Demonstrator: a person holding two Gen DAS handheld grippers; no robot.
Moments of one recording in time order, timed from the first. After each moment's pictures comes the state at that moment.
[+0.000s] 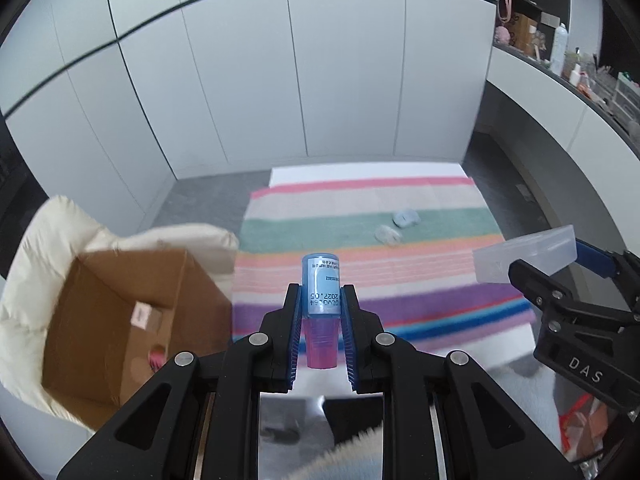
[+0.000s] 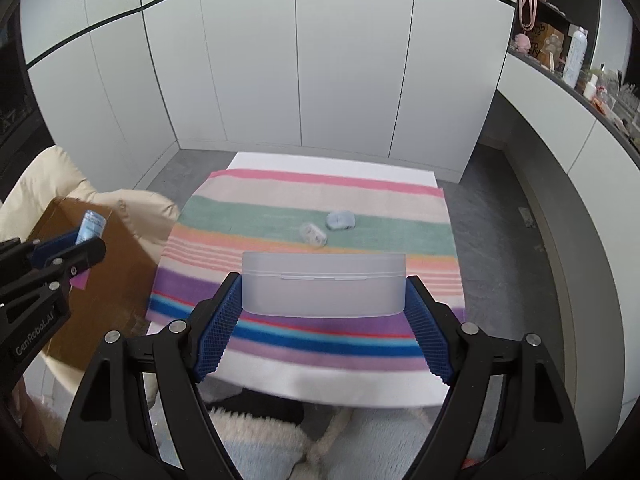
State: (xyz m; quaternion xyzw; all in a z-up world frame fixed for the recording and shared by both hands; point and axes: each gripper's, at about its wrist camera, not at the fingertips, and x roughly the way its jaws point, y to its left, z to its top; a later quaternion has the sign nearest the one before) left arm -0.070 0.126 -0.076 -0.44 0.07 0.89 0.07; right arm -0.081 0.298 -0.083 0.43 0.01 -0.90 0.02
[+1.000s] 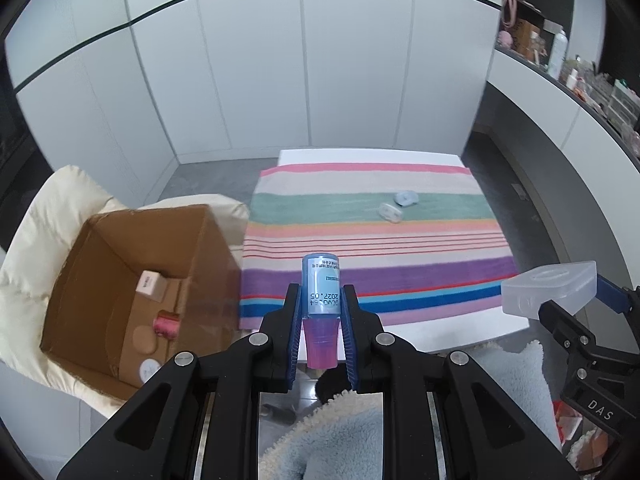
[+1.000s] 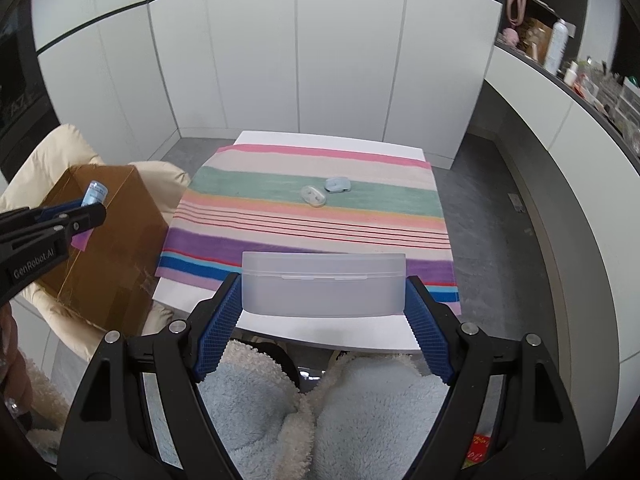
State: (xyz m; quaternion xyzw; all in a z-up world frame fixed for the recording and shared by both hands) left arm -0.024 0.087 -0.076 -0.45 0.05 0.89 0.06; right arm 0.003 0.290 -0.078 0.43 0.02 -0.90 0.02
